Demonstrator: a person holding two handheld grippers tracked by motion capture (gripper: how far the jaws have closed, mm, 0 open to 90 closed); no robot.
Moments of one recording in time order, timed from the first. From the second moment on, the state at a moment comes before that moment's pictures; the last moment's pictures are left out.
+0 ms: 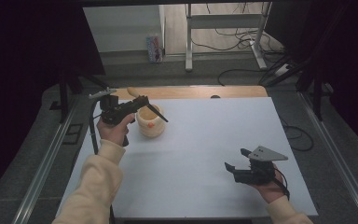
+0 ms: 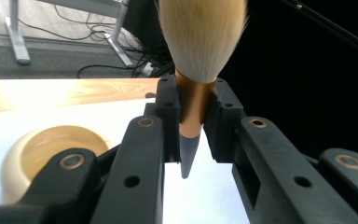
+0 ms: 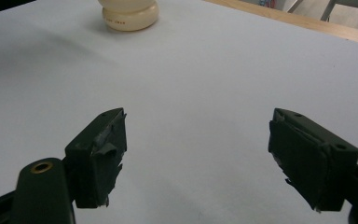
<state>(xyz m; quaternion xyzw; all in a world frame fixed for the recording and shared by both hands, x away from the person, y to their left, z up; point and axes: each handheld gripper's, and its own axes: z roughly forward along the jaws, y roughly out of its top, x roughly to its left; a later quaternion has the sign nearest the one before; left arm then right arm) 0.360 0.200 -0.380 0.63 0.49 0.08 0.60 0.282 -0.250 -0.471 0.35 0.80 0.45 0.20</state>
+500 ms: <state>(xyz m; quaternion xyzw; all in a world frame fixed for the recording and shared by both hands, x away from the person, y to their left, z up) 0.366 0.214 -0.378 0.63 0.50 0.10 0.58 0.282 -0.251 -0.472 0.35 0.80 0.44 0.20</state>
